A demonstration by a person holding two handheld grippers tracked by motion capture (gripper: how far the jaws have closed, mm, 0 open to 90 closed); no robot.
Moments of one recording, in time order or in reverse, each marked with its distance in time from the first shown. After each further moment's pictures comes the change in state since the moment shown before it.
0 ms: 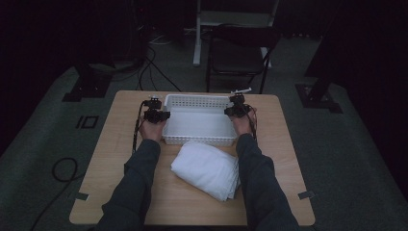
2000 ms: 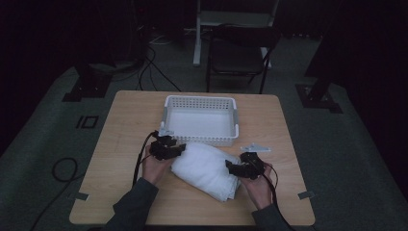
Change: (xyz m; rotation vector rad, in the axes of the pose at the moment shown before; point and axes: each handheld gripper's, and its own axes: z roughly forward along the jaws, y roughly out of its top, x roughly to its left) left arm -0.068 -0.100 -0.077 -0.045 -0.251 0.226; right arm 0.031 -0.184 -0.143 -0.127 0.207 -0.124
